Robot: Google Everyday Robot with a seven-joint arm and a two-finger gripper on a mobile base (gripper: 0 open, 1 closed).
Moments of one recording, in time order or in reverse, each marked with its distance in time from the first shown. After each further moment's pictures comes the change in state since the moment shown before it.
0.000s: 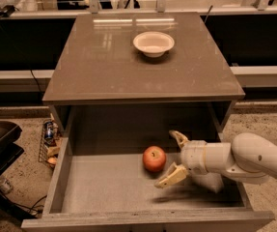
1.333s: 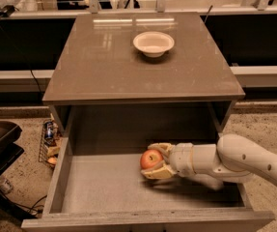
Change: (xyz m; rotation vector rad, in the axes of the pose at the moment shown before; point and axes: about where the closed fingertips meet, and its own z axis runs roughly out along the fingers) arm -0.003 0.019 0.035 -0.078 -0.032 0.014
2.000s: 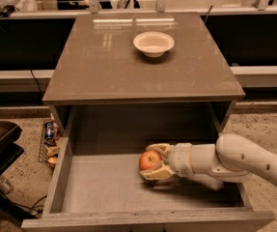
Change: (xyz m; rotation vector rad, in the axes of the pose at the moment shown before) arm -0.001 0.001 0.002 -0.005 -0.001 -0.001
